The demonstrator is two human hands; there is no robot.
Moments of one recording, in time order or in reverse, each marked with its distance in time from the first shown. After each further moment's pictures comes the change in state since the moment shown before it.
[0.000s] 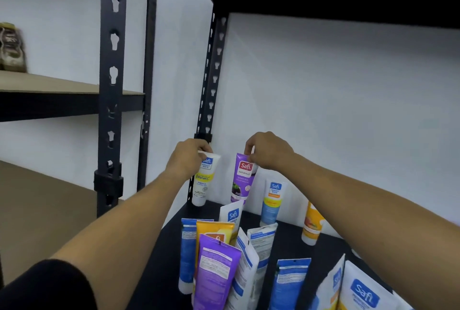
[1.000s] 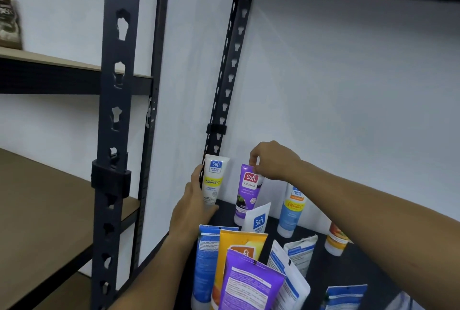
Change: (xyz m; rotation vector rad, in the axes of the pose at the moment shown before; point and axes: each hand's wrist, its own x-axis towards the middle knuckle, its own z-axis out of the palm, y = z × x) left_hand -0.047 -0.117 0.096 -0.111 0.045 -0.082; right_hand 0.032 -0.007 0.061 -0.064 -0.119 -0.037
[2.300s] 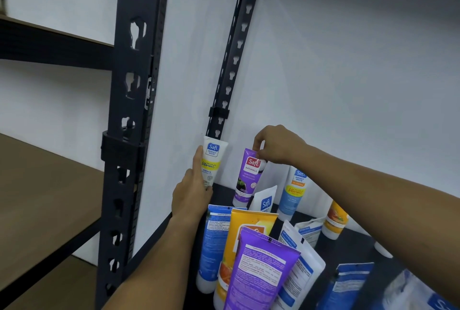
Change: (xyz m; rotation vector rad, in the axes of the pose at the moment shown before) left_hand 0.004 -0.013 0.006 0.134 0.096 0.065; right_hand -0.002 -0.003 -0.003 -0.028 0.020 0.018
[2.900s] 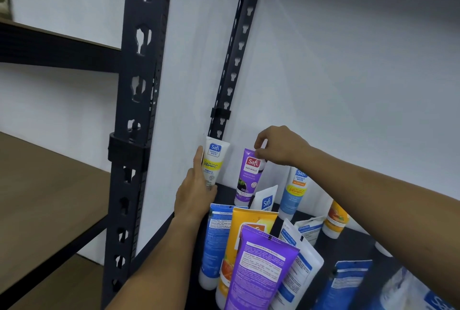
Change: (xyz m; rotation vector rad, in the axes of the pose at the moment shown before) left_hand -0.006 0.012 -0.011 -0.100 -0.027 -0.050; right_hand -0.003 0.005 0.001 0.060 0.030 -0.011
